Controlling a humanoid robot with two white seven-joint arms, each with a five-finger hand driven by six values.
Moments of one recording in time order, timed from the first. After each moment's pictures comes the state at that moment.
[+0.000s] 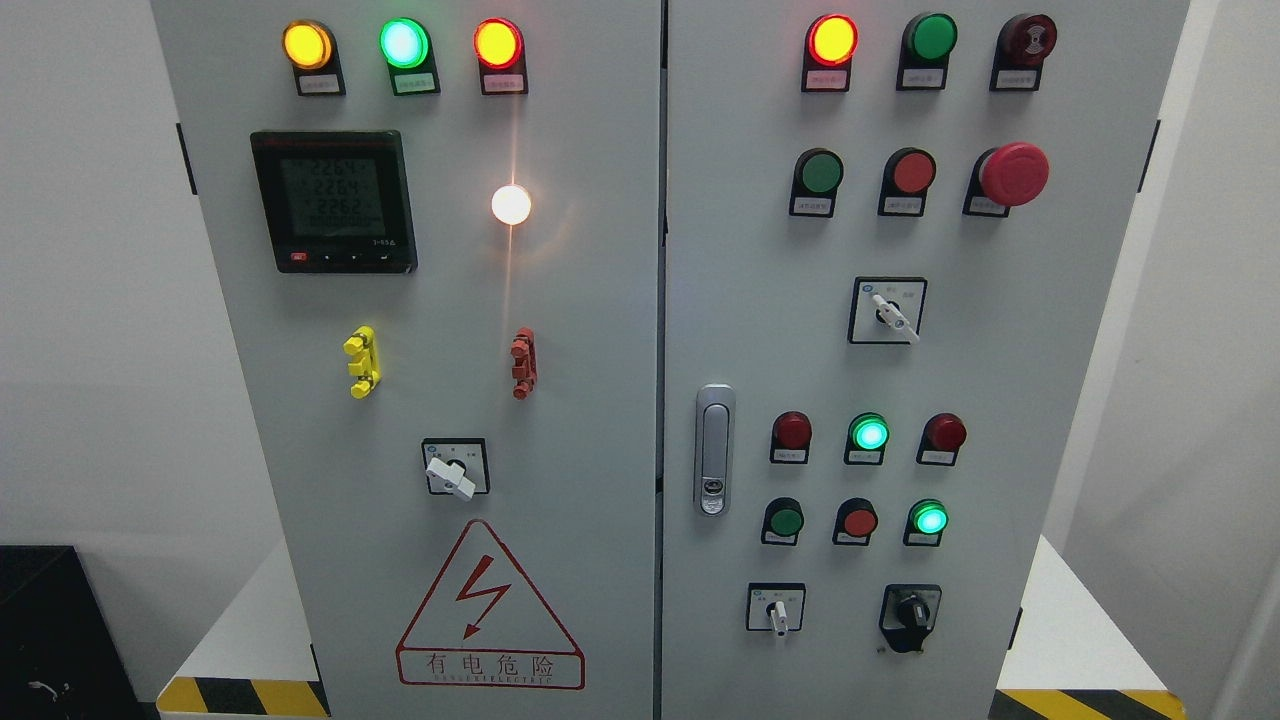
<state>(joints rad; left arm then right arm) 0.00 -0.10 -0.14 0.00 0.10 -0.06 0.15 0.23 0.11 -0.16 -1.82 1.00 0.03 -0.08</state>
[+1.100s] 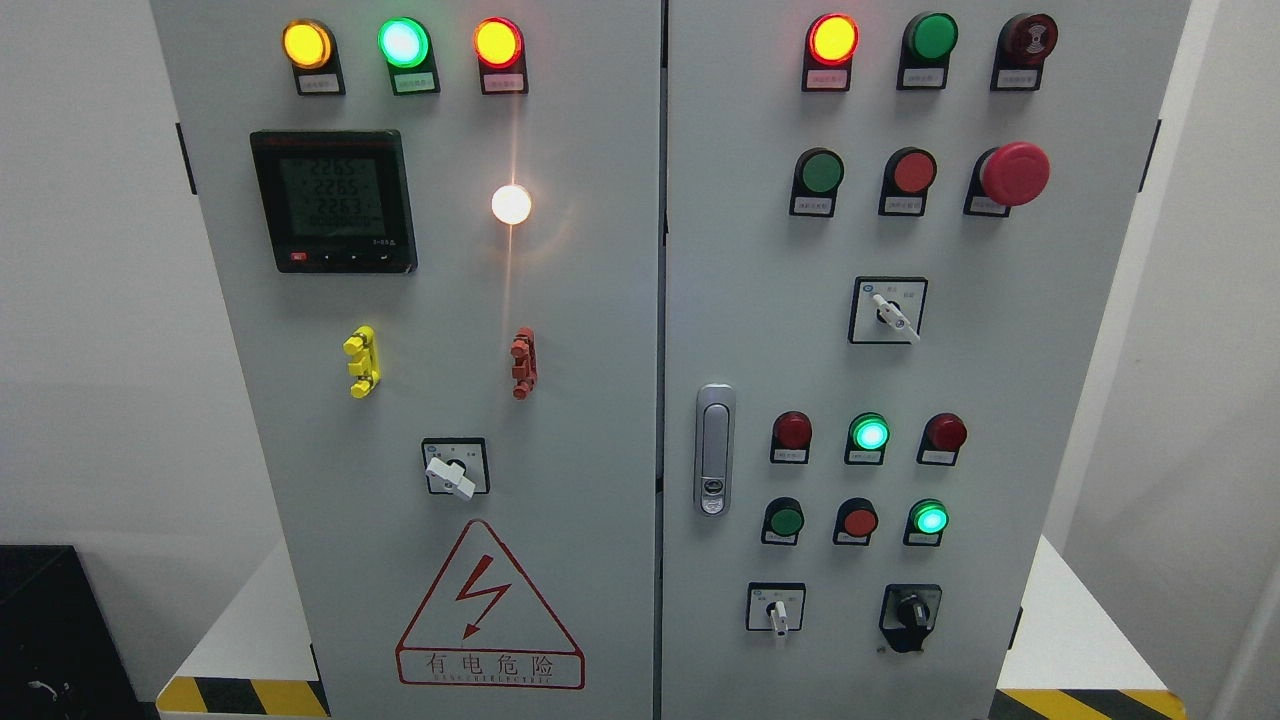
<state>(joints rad) 0.00 -0.10 -0.14 0.00 0.10 -0.06 0.15 0.02 0.12 -0.09 -1.81 1.28 0.11 -0.06</state>
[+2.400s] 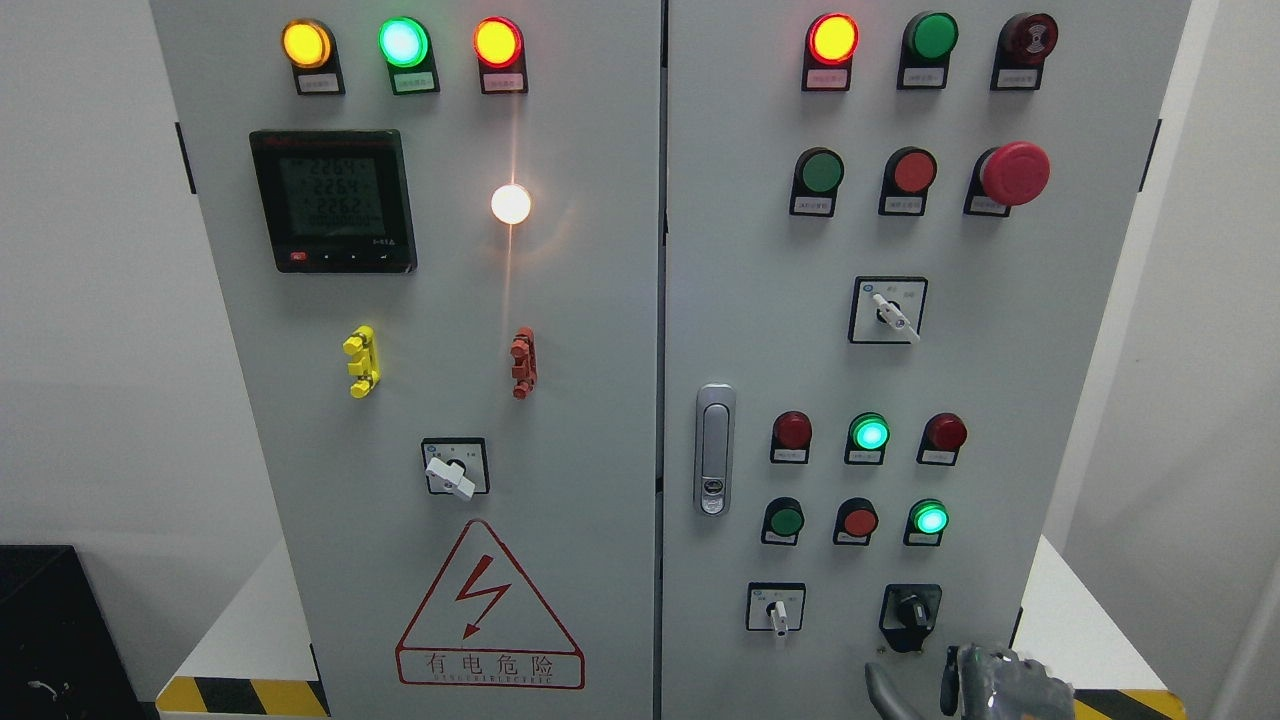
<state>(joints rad) 0.00 -0.10 -0.14 0.00 0.10 -0.06 0.15 -0.17 0.13 -0.09 -1.66 1.36 0.18 -0.03</state>
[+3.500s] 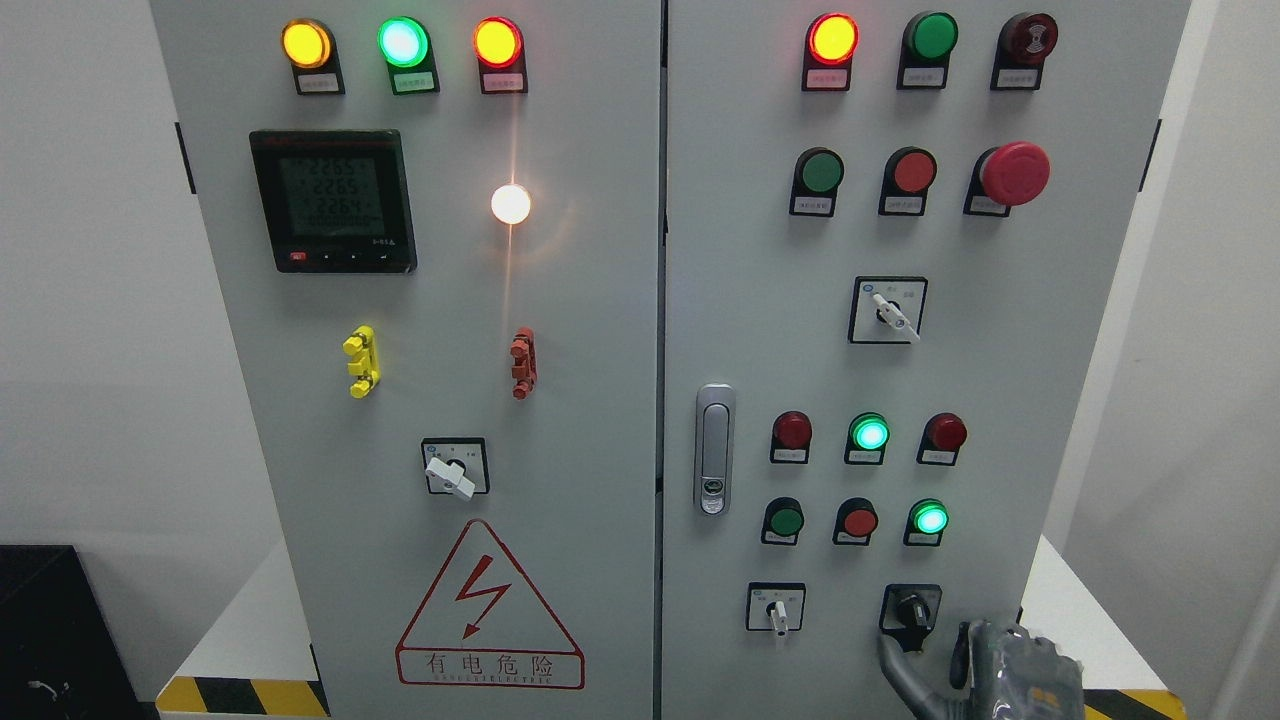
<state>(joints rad) 0.00 -0.10 -0.14 0.00 0.10 -0.06 0.15 -0.23 0.12 -0.12 -1.61 1.36 0.20 -0.03</state>
